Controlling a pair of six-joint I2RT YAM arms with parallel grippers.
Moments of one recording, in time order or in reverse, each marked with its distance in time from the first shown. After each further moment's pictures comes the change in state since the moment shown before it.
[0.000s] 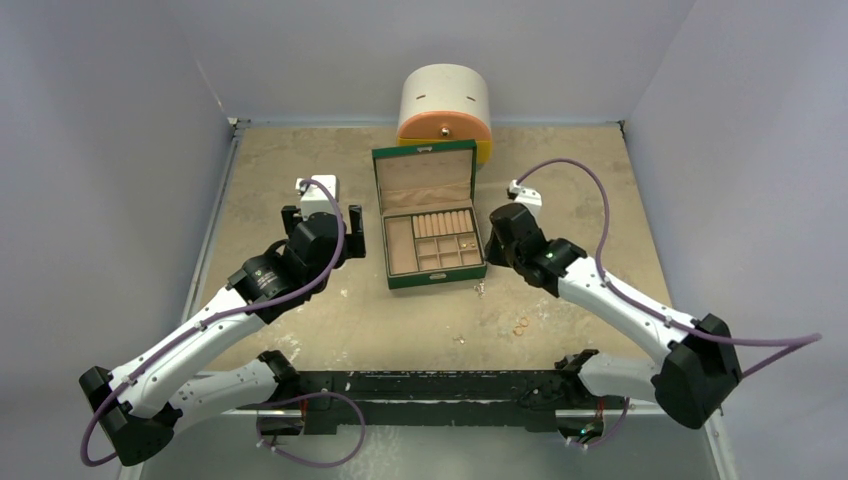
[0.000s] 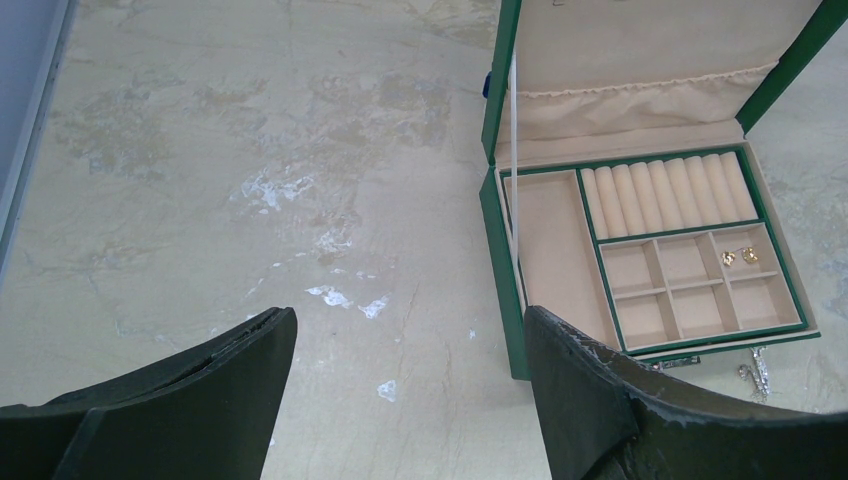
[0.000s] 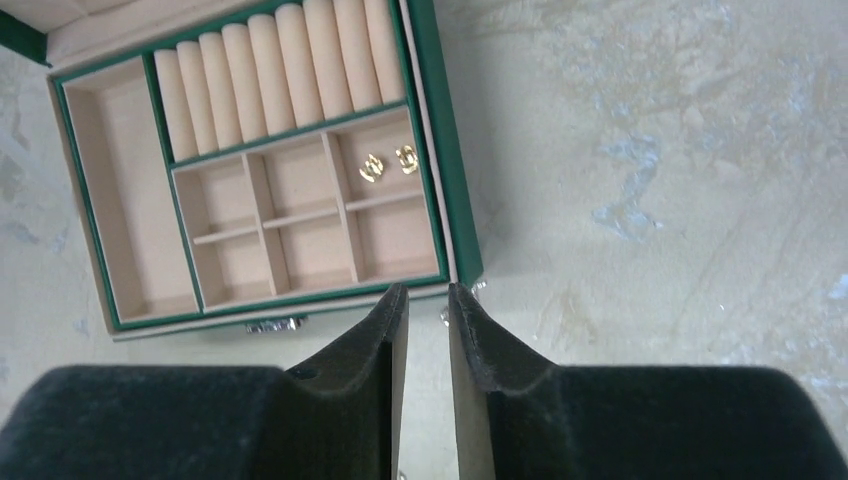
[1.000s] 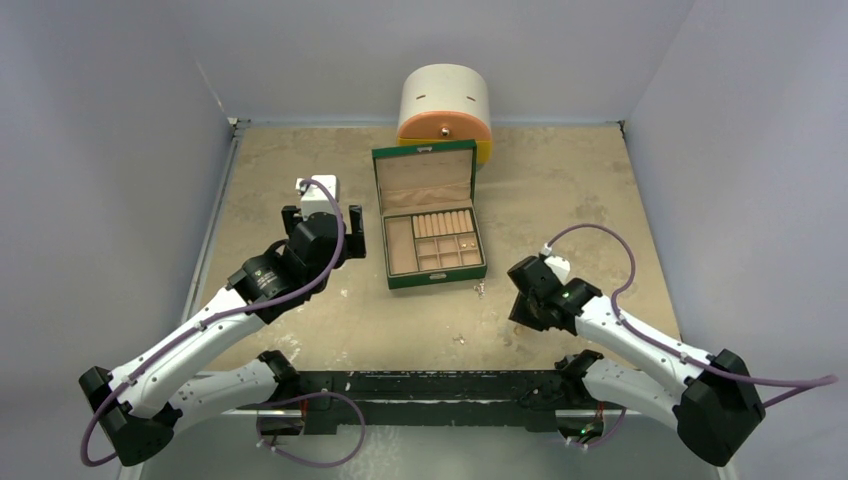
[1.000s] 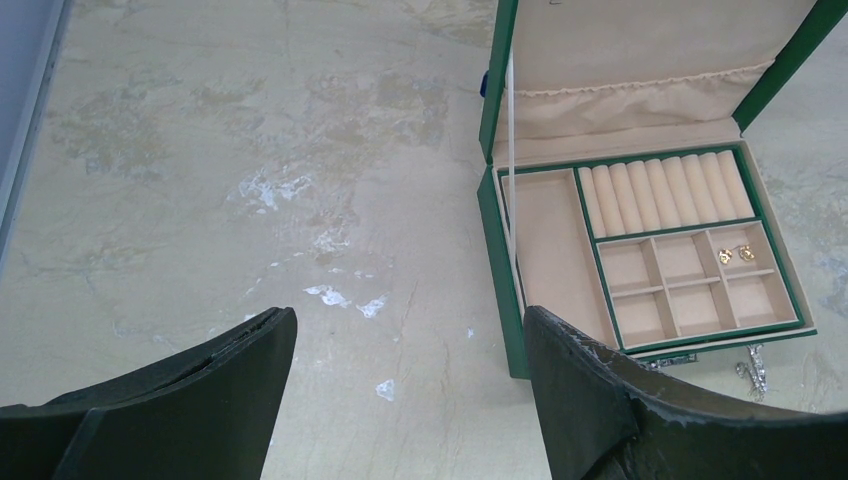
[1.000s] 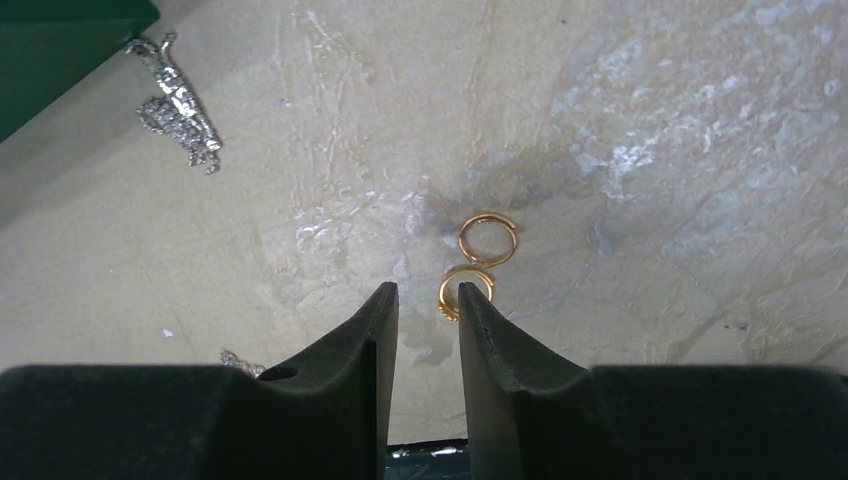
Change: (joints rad) left arm 0.001 -0.001 0.000 0.000 0.004 0.000; right arm 0.000 -0.242 -0.333 -0.296 -0.105 0.298
